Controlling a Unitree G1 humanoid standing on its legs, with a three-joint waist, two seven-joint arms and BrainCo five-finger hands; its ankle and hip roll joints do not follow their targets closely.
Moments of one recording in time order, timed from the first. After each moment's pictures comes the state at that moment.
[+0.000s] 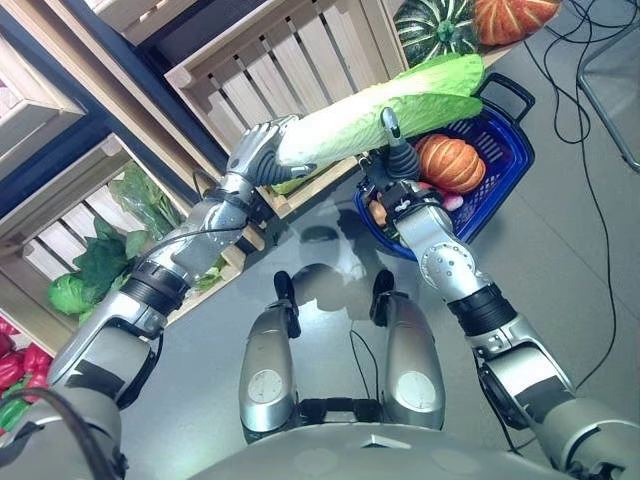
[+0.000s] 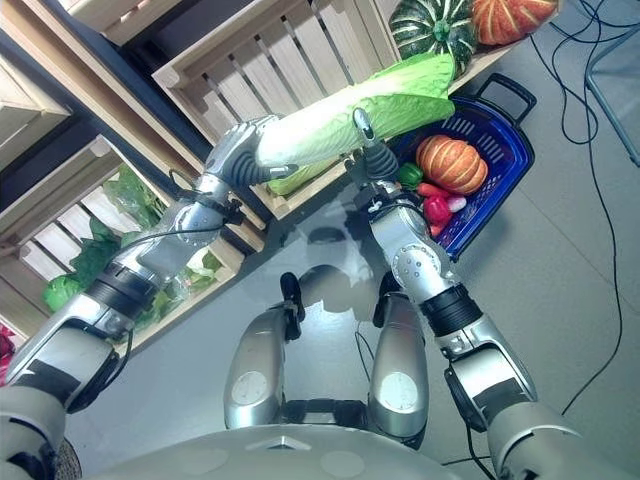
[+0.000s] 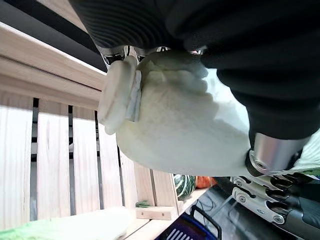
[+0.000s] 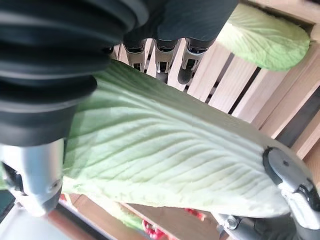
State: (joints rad) left arm -0.68 0.63 -0.59 0.32 0.36 -0.16 0.30; right arm -0.56 -0.30 0.39 0.12 1.22 -0.02 -0.29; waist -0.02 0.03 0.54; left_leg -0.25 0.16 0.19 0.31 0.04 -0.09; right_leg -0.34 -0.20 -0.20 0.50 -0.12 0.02
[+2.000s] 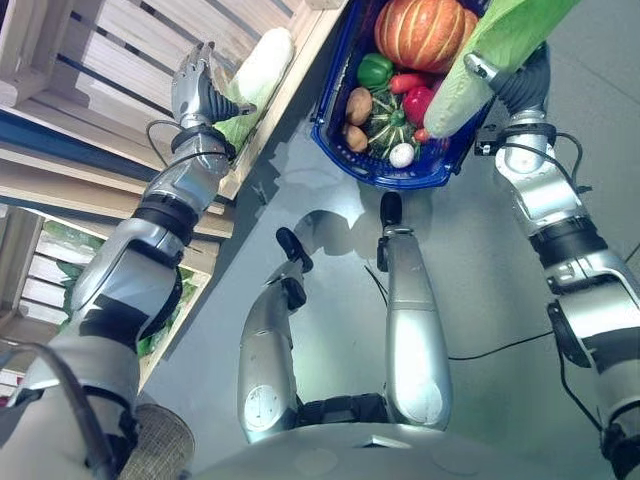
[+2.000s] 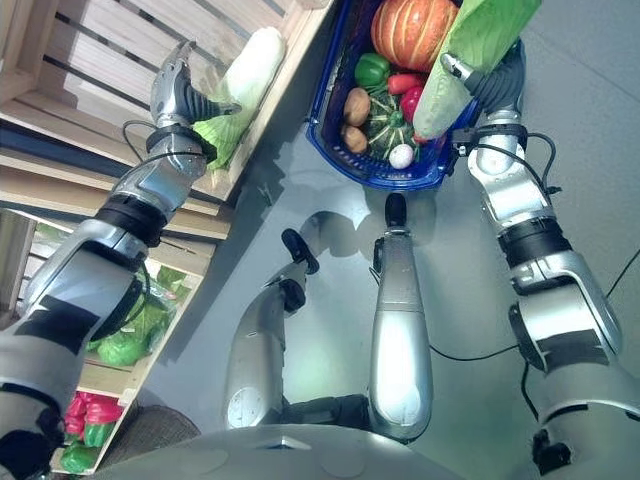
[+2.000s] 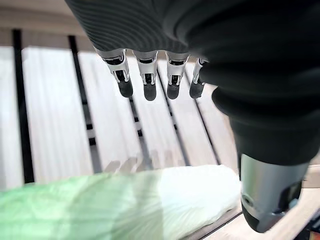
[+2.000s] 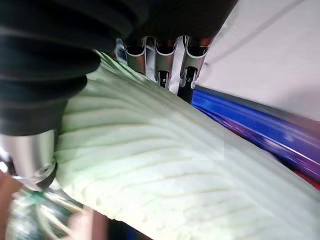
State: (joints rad) left arm -1.08 0.52 -0.59 0.91 0.02 0.15 0.52; right arm -0.94 -0.63 0.42 0.73 0.30 -0.11 -0.44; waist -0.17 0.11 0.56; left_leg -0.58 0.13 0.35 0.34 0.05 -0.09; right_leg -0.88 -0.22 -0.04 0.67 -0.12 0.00
